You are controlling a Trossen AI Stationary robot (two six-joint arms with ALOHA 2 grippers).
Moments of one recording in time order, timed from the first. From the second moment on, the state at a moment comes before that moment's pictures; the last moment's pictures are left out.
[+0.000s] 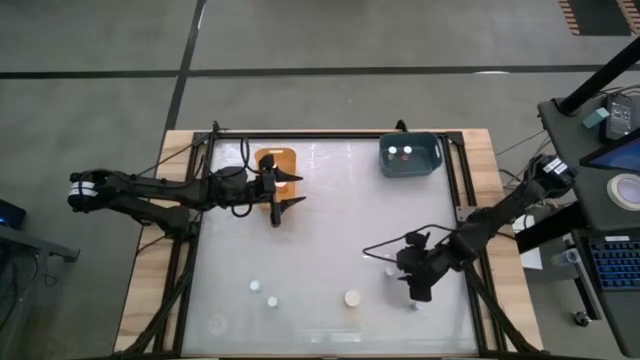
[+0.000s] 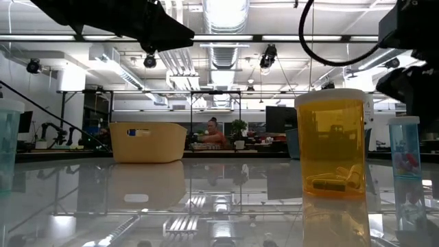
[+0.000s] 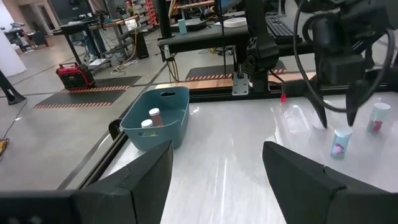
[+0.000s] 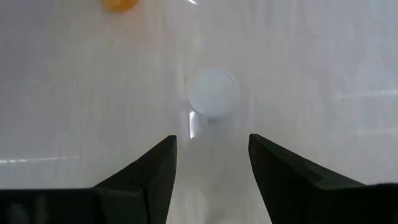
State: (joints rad) left arm 0.08 1.09 0.63 0.33 -0.12 0.14; right arm 0.63 1.30 0.64 -0.42 0.19 0.64
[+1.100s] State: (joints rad) left arm 0.08 1.09 0.63 0.34 -0.14 0.14; right arm 0.62 1.44 0.60 -0.18 0.26 0.59
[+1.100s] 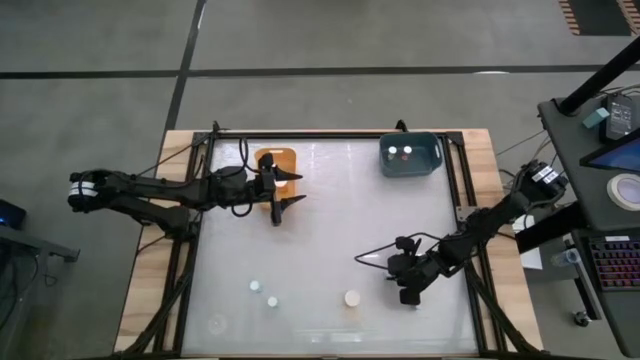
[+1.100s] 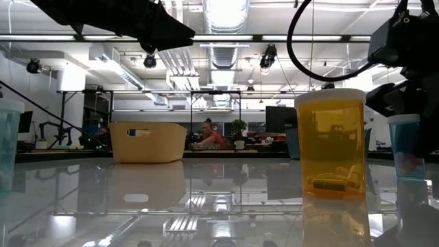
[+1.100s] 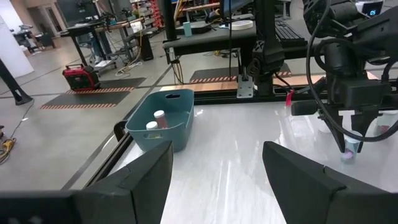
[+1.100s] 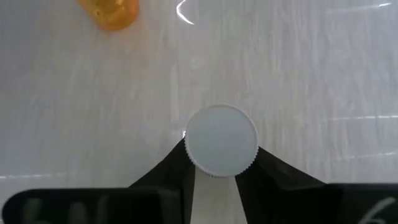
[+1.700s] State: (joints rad) left arm 0.08 1.05 0.63 0.29 -0.21 0.21; right arm 0.31 1.29 0.79 -0.45 0.26 0.43
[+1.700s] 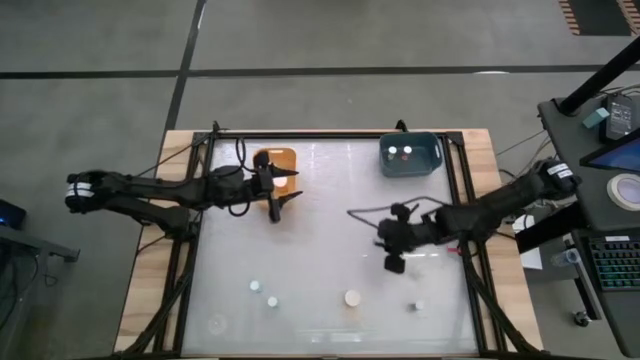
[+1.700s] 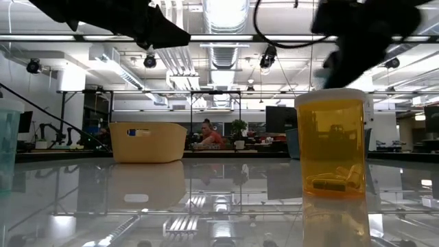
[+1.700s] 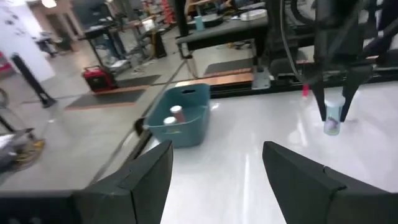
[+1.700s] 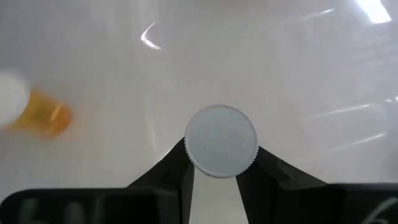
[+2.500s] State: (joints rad) left arm 0.08 0.78 0.50 0.29 -0.38 0.33; right arm -0.20 1.72 1.48 -0.48 0.10 -0.12
